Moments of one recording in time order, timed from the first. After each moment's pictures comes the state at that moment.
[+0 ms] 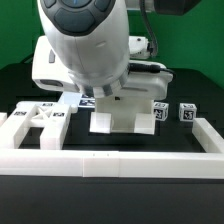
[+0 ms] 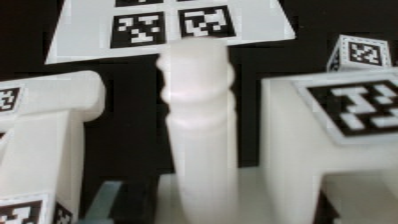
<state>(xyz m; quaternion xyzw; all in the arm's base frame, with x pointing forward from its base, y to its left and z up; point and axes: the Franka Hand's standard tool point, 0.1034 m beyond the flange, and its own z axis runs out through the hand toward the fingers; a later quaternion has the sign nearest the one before) 0.537 -0.027 0.065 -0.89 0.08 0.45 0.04</state>
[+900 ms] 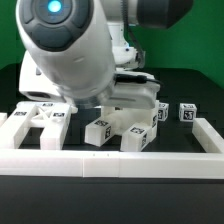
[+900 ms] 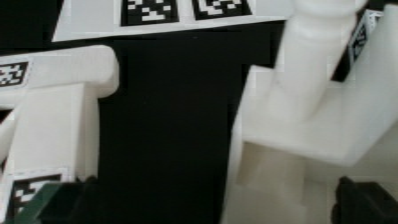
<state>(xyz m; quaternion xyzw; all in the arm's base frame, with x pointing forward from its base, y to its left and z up) 0.540 -0.048 0.050 -0.89 0.08 0.45 0.05</state>
